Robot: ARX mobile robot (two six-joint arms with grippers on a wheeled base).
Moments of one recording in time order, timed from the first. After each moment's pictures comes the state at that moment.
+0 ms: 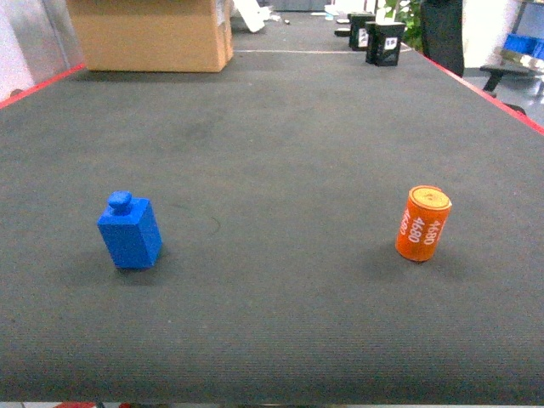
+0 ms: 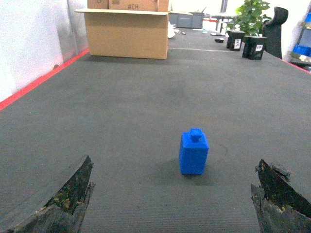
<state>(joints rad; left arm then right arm) 0.00 0.01 0.01 0.00 0.00 0.00 0.00 0.00 0.01 -0.01 0.00 0.00</state>
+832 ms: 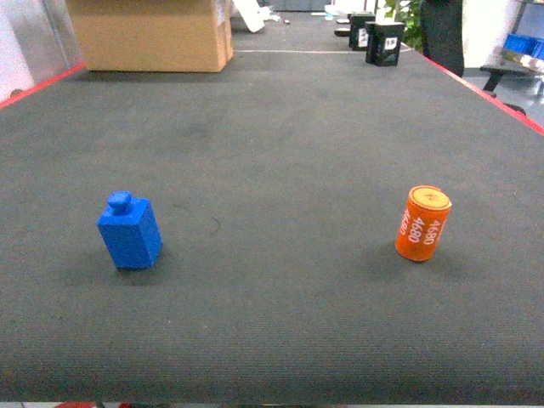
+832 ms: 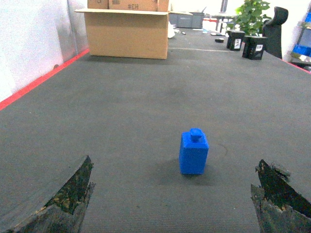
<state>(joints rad) 0.00 0.01 0.01 0.00 0.00 0.00 0.00 0.00 0.01 -0.01 0.00 0.00</state>
